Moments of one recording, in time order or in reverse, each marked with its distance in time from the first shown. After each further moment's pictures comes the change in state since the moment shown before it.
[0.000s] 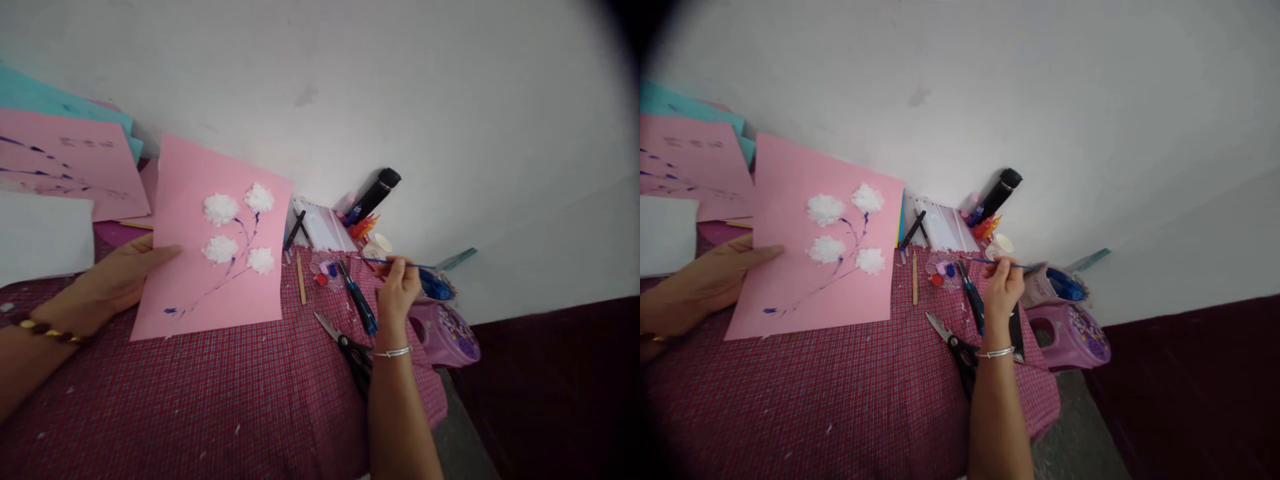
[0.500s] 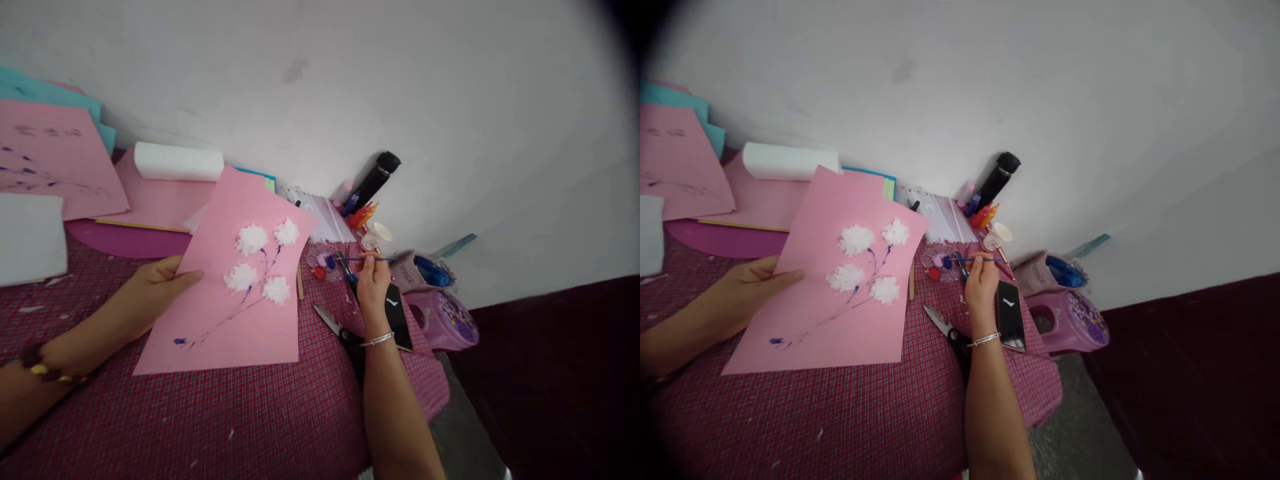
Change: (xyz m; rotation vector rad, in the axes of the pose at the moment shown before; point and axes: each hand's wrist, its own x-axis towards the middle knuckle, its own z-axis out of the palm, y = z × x) left_hand -0.013 -0.029 0.025 0.132 -0.130 -0.073; right_hand -0.020 0.049 0.015 -0.170 -0.176 0.000
